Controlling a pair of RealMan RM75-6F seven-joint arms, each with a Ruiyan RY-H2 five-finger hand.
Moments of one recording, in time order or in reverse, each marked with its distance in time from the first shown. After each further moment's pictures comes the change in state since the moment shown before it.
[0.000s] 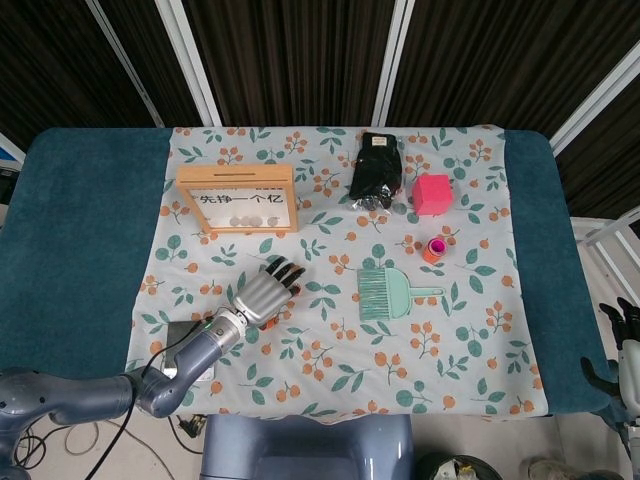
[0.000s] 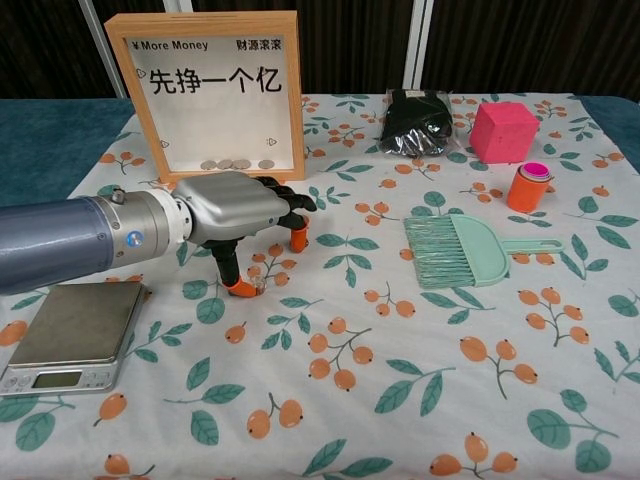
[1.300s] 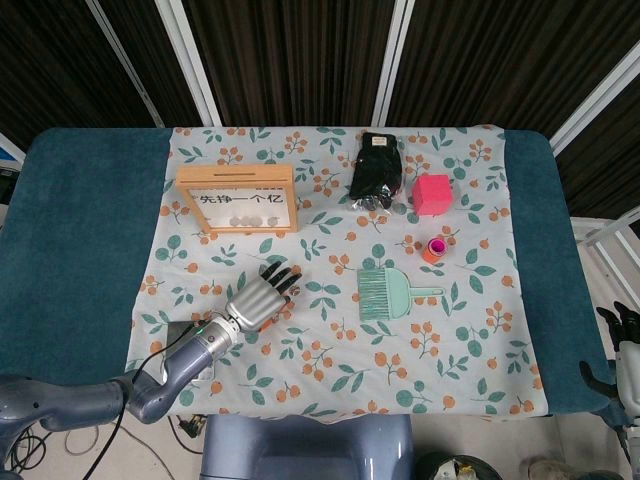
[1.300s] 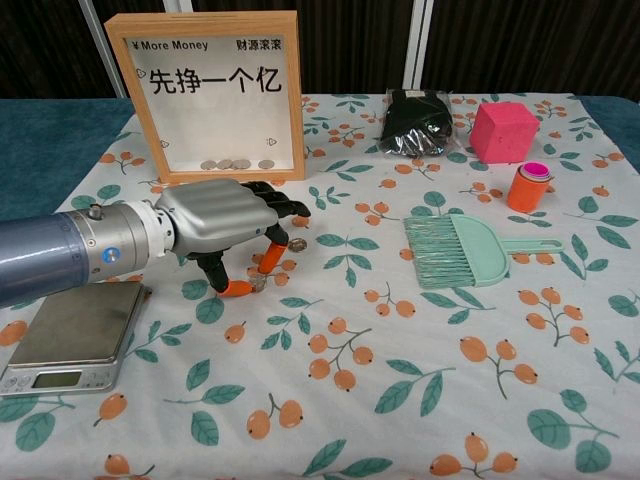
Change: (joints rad) left arm 0.051 0.004 0.037 0.022 0.147 0.039 -0.068; right arm 0.010 0.017 -0.008 -0.022 0.034 -0.037 -0.021
